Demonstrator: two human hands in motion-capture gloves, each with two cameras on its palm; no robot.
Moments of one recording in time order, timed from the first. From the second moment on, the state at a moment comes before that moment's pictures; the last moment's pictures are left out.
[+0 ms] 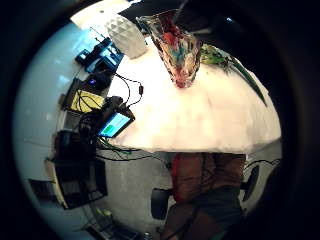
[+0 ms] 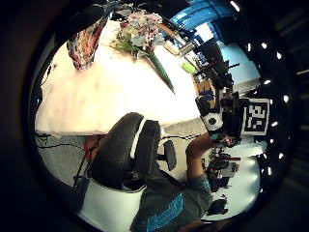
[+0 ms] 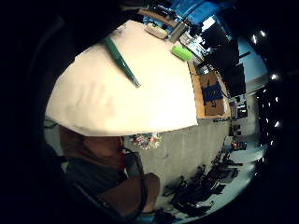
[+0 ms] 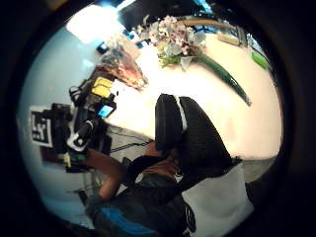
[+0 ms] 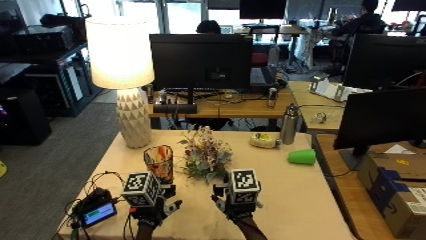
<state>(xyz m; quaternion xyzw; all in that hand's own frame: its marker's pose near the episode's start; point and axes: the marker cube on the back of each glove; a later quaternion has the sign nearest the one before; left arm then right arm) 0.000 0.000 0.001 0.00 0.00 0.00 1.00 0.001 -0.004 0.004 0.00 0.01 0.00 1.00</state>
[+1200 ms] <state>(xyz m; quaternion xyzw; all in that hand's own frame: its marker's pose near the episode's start) -0.011 -0.009 0.014 -0.03 0.04 0.01 1.00 0.110 -0.047 0.037 0.02 0.01 0.04 1.00</state>
